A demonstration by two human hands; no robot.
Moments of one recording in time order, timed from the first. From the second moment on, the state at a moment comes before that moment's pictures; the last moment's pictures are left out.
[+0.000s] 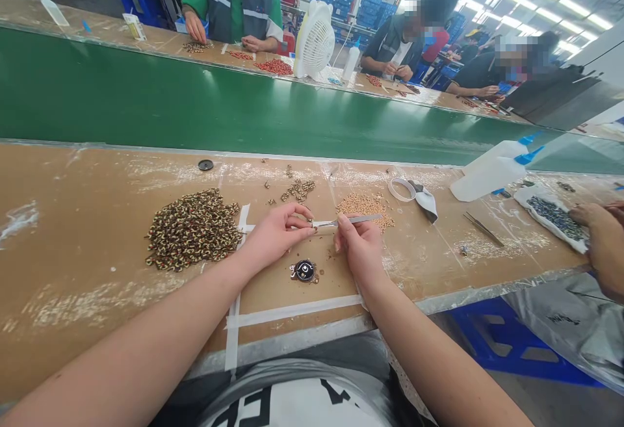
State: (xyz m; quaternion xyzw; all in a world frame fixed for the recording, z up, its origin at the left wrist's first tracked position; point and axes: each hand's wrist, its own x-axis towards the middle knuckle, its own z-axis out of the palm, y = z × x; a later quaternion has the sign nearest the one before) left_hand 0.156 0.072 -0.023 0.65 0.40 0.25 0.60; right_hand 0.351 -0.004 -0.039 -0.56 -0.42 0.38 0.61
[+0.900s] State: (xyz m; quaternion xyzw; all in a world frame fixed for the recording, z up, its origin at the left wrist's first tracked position) left_hand 0.155 0.074 -0.021 0.64 0.40 0.29 0.59; right_hand 0.351 -0.005 -0.041 -0.56 -0.45 0.37 0.60
